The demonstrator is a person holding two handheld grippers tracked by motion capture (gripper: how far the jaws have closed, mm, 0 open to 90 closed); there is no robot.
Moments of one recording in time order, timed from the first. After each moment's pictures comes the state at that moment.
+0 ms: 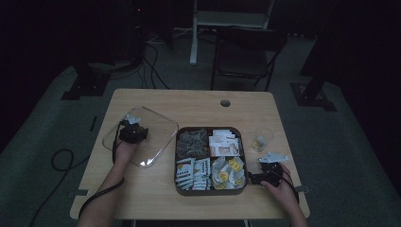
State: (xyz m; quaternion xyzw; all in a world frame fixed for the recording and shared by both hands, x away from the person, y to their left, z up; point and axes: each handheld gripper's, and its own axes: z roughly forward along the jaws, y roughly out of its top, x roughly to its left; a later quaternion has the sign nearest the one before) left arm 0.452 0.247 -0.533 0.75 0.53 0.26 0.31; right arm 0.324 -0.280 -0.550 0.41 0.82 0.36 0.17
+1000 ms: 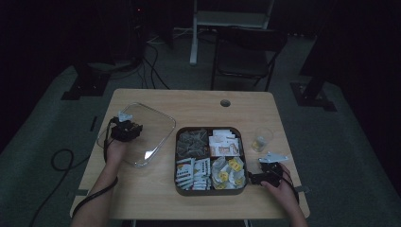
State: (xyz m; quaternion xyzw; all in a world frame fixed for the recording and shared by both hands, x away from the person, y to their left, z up) left arm 0.436 0.264 -0.498 0.74 0.52 0.25 0.34; right arm 0.324 -0.280 -0.550 0.41 0.82 0.36 0.17
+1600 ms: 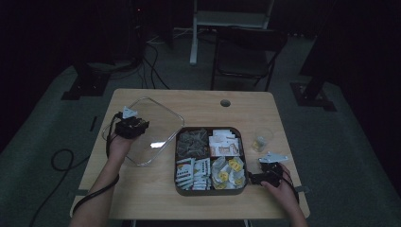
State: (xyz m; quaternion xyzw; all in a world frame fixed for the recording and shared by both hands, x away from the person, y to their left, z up) left arm 0.431 0.240 -0.466 0.76 0.47 0.24 0.38; right arm 0.324 -0.280 -0.550 0.41 0.82 0.36 0.17
